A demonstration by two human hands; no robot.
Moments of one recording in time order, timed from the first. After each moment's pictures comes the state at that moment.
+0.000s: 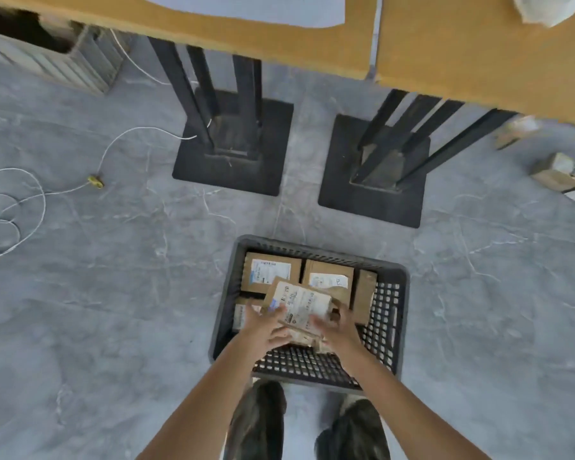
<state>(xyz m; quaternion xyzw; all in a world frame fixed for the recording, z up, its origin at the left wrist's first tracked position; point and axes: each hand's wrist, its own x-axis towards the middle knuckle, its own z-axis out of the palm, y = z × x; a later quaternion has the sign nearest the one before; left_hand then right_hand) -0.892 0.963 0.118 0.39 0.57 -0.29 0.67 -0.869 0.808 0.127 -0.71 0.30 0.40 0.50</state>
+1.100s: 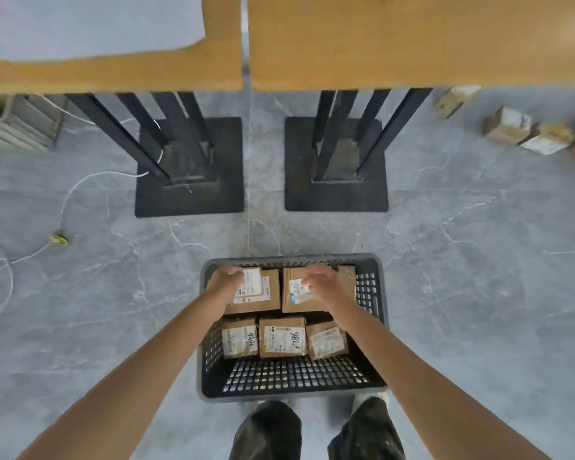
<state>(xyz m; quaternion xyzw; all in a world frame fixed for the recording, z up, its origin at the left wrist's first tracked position) -0.789 0.971 0.125 0.71 0.41 -0.33 0.46 -0.791 0.778 0.136 -0.75 0.24 0.37 0.50</state>
